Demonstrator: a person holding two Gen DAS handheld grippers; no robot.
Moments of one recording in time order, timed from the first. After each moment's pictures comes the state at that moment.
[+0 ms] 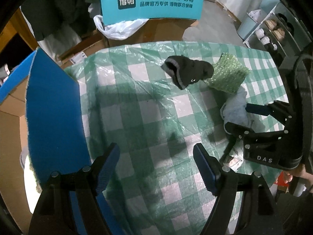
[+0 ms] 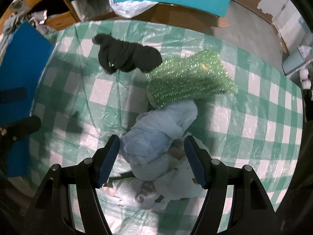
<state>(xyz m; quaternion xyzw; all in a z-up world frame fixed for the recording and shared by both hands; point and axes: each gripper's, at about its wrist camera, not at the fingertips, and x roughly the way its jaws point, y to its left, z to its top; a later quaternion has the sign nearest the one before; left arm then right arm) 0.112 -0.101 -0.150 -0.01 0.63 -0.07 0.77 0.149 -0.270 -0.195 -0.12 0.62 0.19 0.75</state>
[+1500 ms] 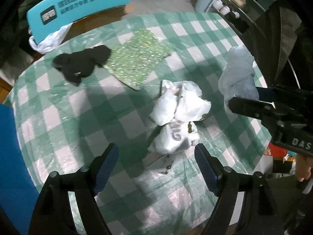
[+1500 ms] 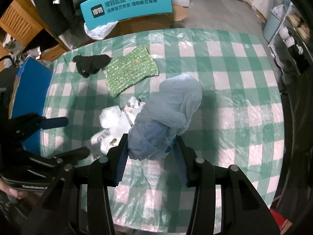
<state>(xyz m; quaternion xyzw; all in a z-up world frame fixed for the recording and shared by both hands) 0.085 -0.239 -0.169 0.05 0.63 -0.20 0.75 0.097 -0.393 -0.150 0.02 0.60 0.14 0.78</state>
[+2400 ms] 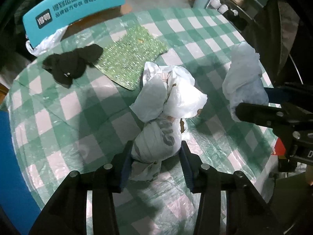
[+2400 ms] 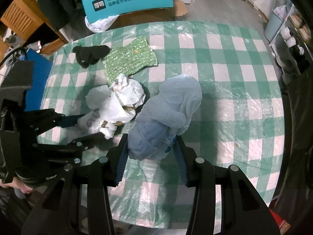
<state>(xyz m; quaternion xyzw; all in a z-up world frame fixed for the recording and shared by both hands) 0.085 -0.246 -0.182 0.06 0.62 -0.20 0.76 0.090 -0.390 -0.151 0.00 0.61 0.15 0.78</state>
